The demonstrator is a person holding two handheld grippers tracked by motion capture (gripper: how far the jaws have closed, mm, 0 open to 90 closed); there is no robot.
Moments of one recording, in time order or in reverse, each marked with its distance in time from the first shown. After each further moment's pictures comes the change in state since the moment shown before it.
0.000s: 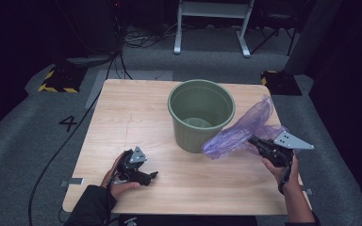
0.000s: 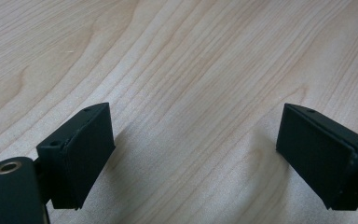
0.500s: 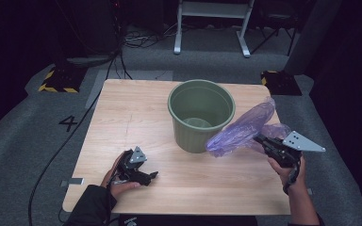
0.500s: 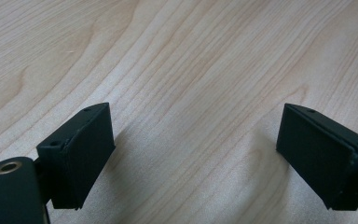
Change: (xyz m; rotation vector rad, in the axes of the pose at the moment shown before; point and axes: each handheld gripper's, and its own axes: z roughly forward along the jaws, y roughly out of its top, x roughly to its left) left arm 0.000 0.000 0.000 0.000 0.001 0.000; right arm 0.004 0.018 -0.020 -0.076 -0.008 -0.024
